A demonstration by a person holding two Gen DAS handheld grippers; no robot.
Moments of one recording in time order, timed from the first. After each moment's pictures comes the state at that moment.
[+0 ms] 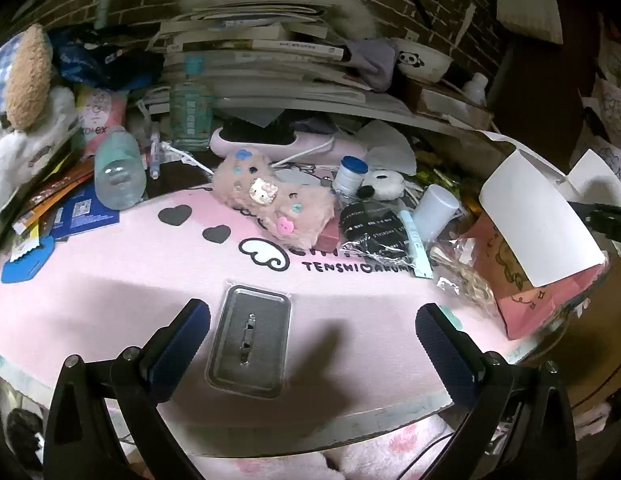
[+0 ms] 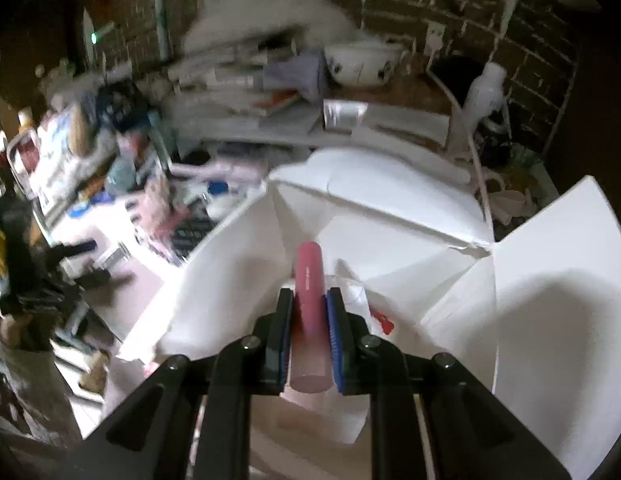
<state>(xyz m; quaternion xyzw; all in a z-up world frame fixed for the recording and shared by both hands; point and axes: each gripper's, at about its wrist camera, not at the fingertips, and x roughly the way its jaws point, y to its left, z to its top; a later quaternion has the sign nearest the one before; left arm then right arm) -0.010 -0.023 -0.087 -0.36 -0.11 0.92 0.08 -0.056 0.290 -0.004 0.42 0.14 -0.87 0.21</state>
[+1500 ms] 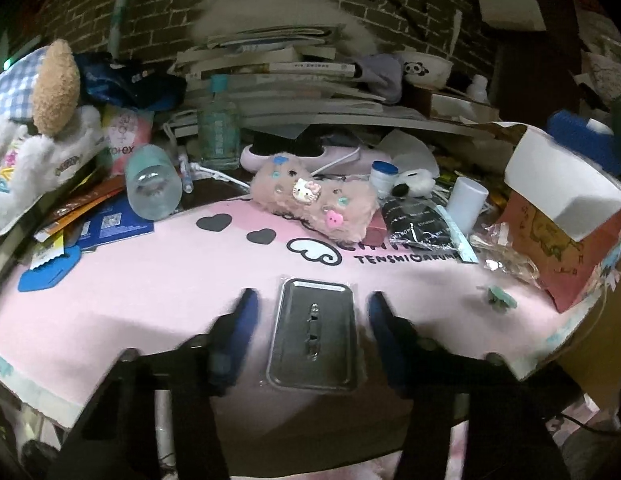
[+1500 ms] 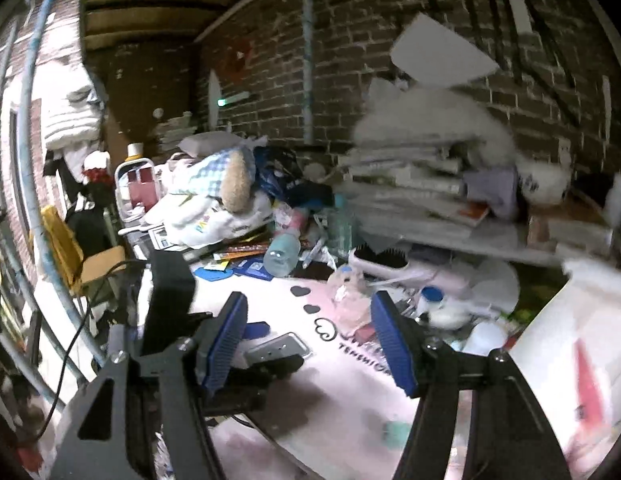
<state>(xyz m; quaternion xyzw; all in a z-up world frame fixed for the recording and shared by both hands) 0.006 -0.043 -0.116 -0.29 -0.05 0.95 0.05 0.039 0.127 -0.036 0.20 0.07 -0.90 0.39</state>
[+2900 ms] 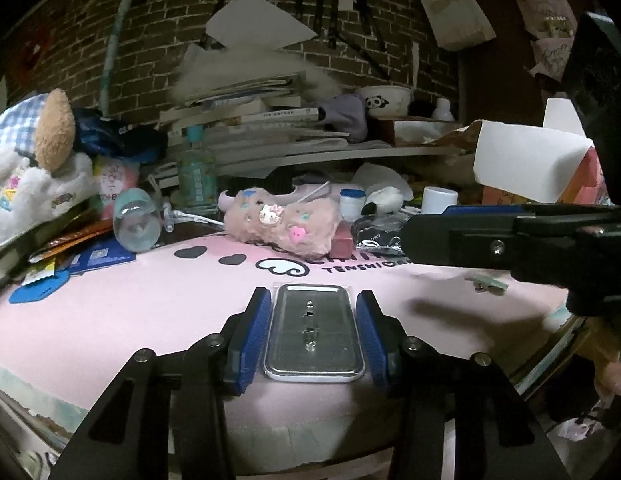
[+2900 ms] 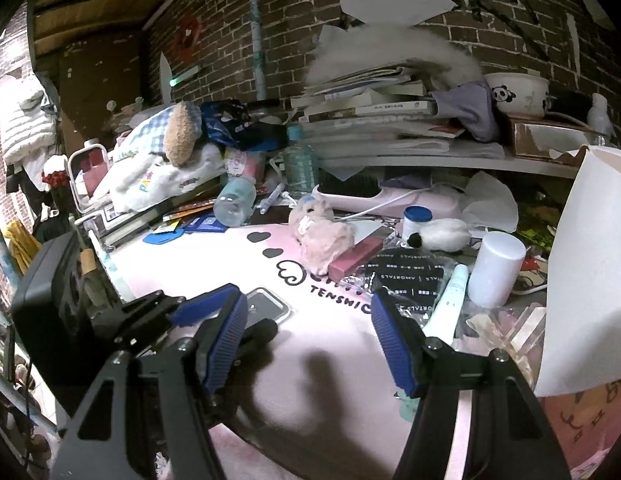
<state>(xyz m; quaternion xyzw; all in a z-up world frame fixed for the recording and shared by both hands) 0.026 -0.020 -0.139 -0.16 -0.01 0.98 0.06 0.011 0.130 -0.102 0.24 0.04 -0.91 0.33</state>
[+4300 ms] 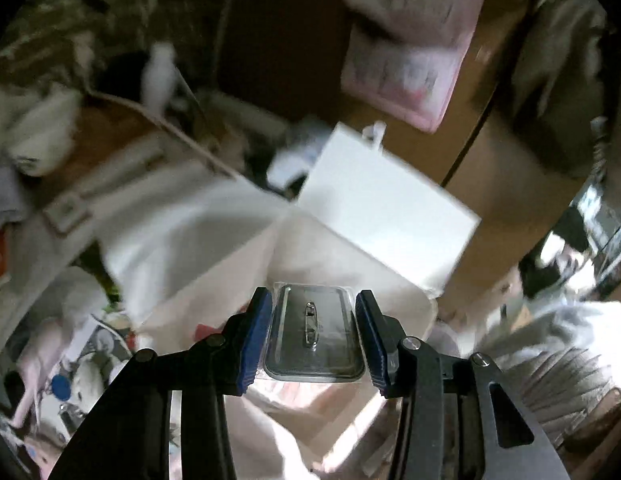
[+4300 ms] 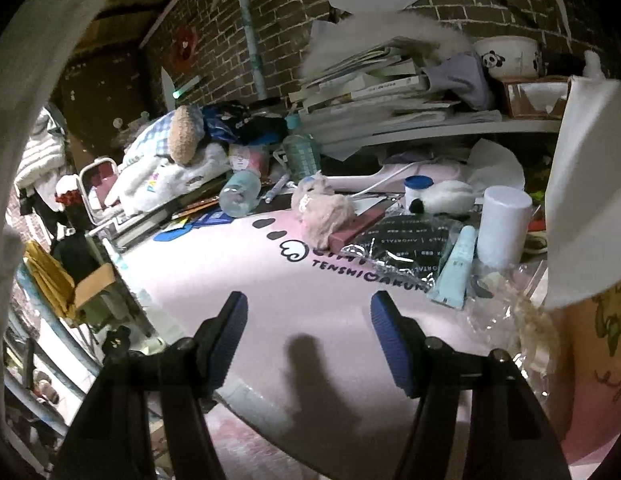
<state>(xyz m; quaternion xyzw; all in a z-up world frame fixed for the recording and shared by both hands) -0.116 0.220 0.055 -0.42 0.08 0.78 0.45 0.008 0.149 -0.127 0.26 -0.01 -0.89 0.36</state>
